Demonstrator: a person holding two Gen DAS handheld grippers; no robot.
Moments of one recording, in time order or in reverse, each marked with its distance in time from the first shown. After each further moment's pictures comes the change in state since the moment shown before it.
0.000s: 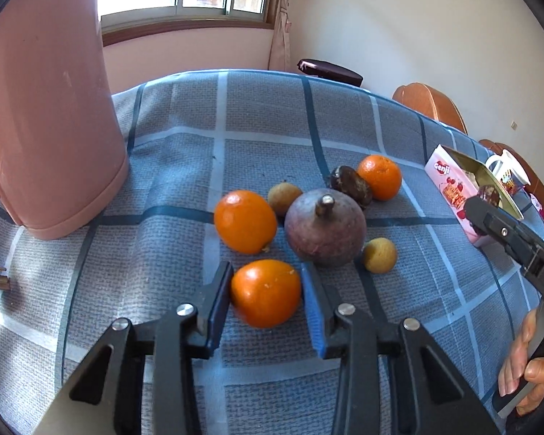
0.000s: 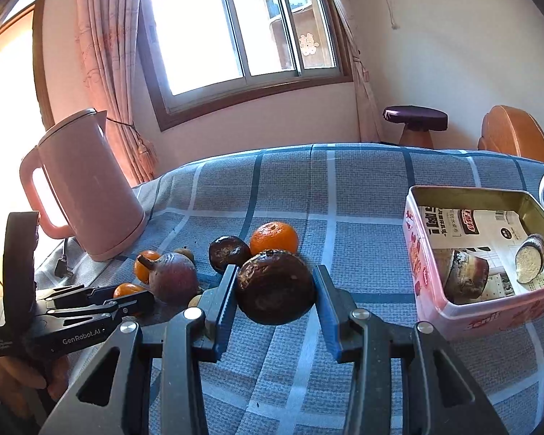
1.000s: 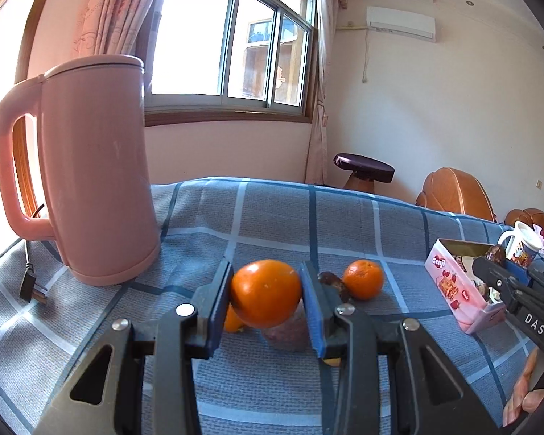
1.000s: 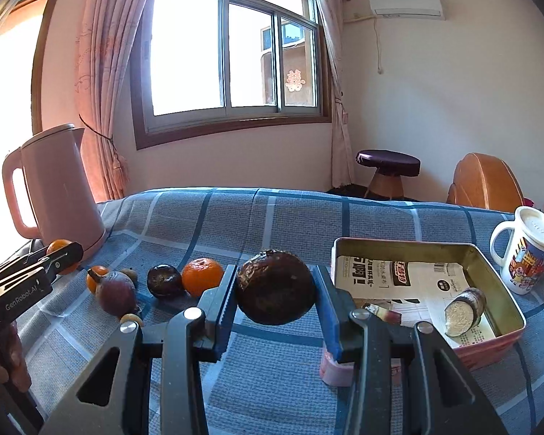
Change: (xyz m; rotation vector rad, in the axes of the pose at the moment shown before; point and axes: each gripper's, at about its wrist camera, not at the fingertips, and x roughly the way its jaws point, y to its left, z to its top) left arm -0.046 -0.051 0.002 -0.071 -0.411 0.153; right arm -0.028 -0.050 0.013 -0.106 -0.138 -0.140
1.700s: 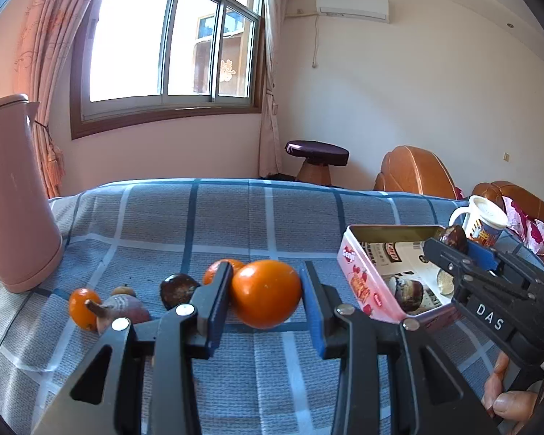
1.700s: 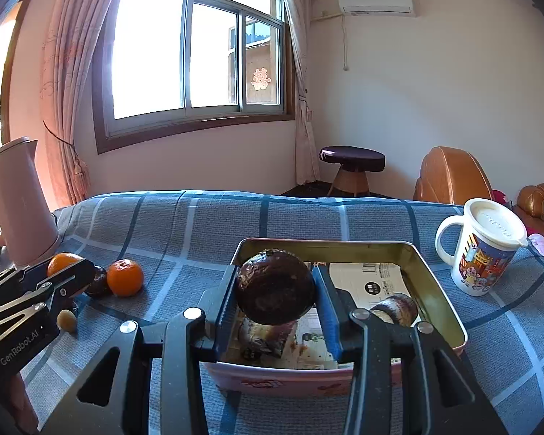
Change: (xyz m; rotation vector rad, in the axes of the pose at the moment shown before) left arm 0.012 -0.120 0.000 0.090 0.036 -0.145; right arm -0.003 -0.073 0.002 0.038 0.006 -0.128
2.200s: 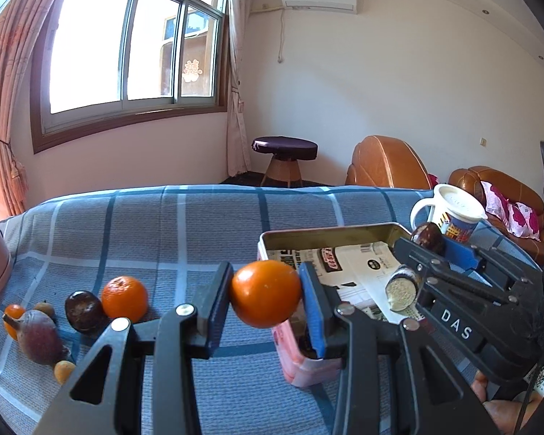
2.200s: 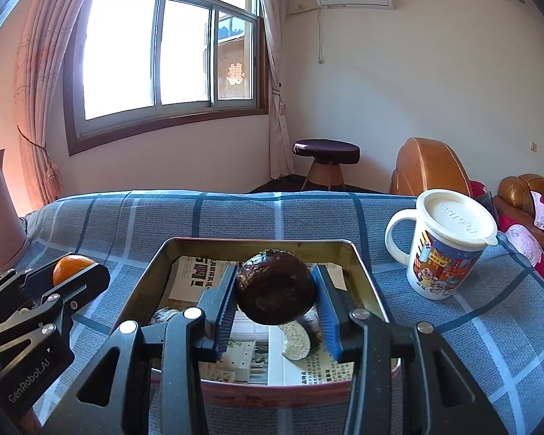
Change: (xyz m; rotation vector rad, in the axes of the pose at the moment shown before) left arm 0.030 -0.083 0.006 0.069 0.013 -0.091; right arm 0.011 -0.060 0.002 0.020 0.032 -0.087
